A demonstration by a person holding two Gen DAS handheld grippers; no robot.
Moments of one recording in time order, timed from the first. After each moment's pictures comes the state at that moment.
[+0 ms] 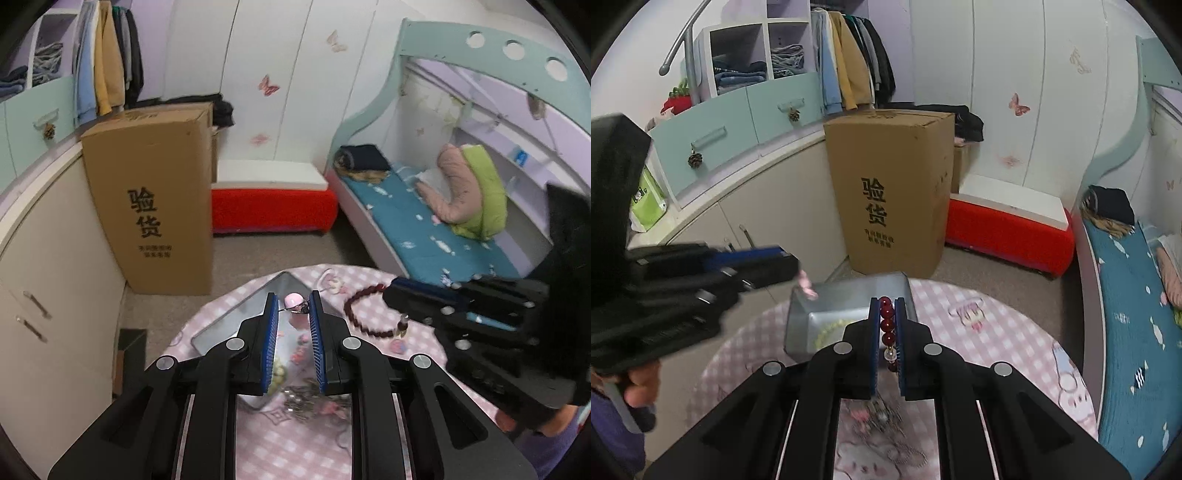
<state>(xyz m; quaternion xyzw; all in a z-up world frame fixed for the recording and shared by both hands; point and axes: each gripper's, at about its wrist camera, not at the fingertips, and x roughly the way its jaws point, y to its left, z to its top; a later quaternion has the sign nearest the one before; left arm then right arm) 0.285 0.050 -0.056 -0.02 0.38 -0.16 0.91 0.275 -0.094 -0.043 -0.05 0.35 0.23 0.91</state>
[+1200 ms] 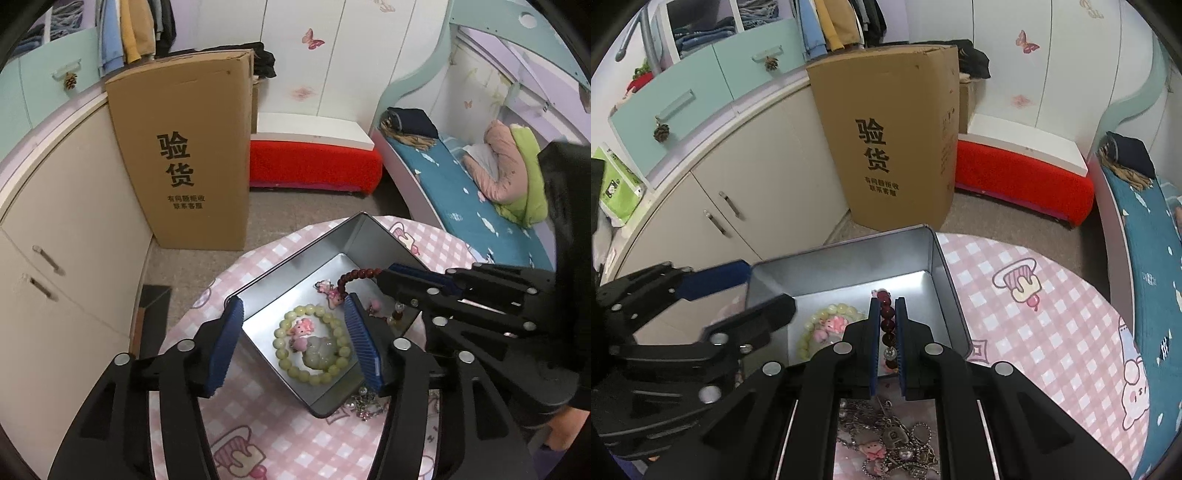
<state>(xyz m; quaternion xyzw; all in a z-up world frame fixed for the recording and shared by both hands) 0.319 0.076 -0.133 -0.02 0.45 -0.08 0.89 0.337 -0.051 -0.125 -0.03 0.46 0.21 0.86</state>
